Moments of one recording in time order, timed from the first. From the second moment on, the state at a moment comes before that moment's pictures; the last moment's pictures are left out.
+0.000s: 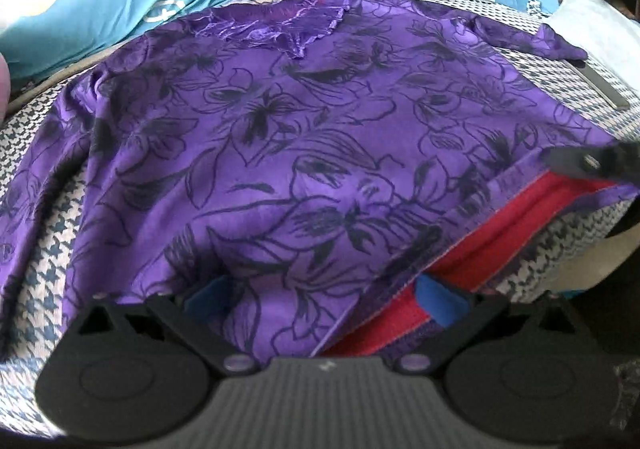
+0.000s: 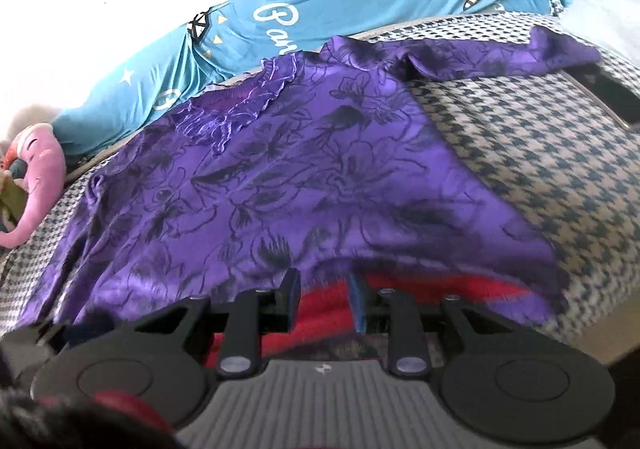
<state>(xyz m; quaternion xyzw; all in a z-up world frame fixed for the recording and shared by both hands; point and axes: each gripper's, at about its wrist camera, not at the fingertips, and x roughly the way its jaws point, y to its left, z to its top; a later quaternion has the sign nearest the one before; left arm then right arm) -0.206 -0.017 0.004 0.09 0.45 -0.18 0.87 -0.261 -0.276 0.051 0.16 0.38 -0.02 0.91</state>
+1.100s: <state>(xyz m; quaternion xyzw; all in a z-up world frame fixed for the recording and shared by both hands) -0.201 0.029 0.018 0.03 0.46 -0.11 0.88 -0.302 -0.235 0.032 0.14 0.42 0.01 0.90</state>
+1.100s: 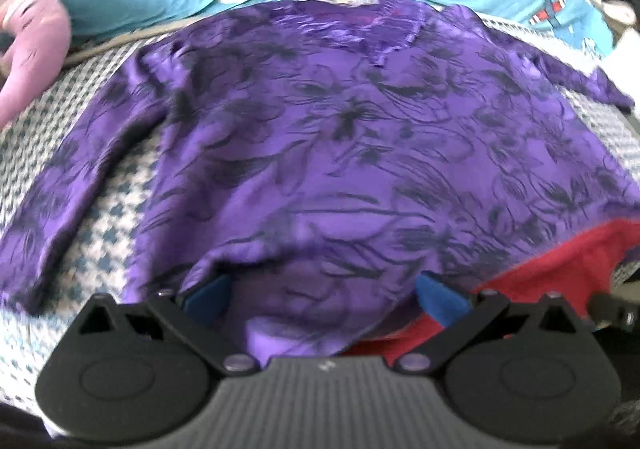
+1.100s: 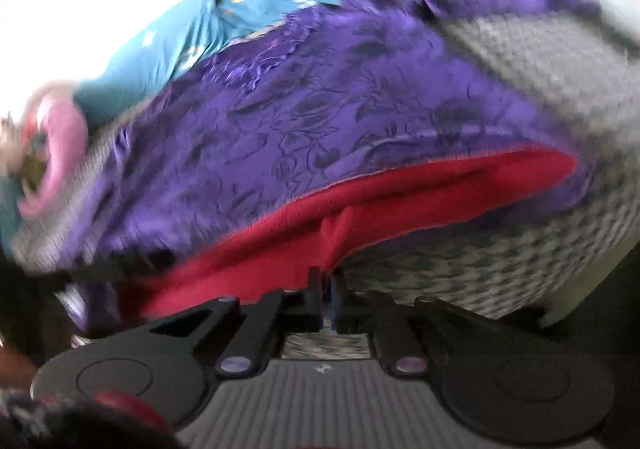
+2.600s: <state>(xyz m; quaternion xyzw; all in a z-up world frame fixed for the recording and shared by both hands) -0.189 0.123 0.022 -0.12 0.45 0.02 0.89 -0.291 -0.103 0.023 -0.13 0.38 0.26 0.88</state>
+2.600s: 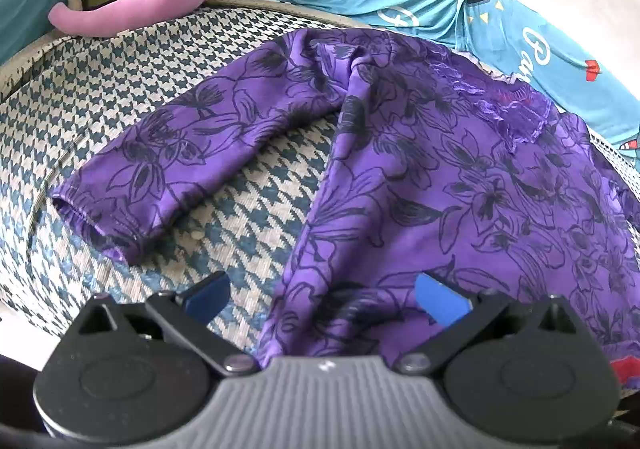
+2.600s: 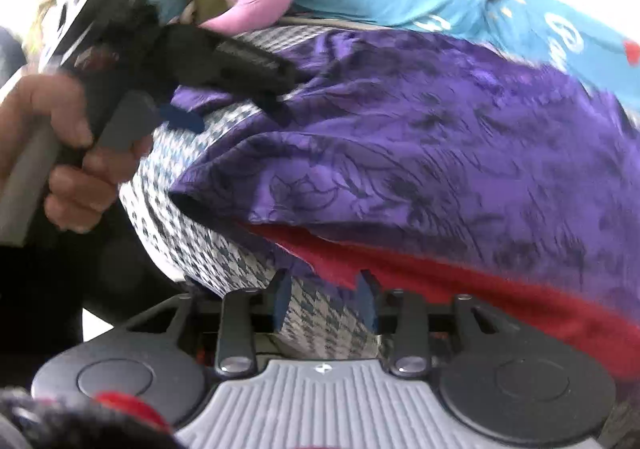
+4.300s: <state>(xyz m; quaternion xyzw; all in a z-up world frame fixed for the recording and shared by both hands) -0.190 0.116 0.038 -0.05 0.39 0.11 0.91 -0.272 -0.198 0.066 -0.01 0.31 0.11 0.94</state>
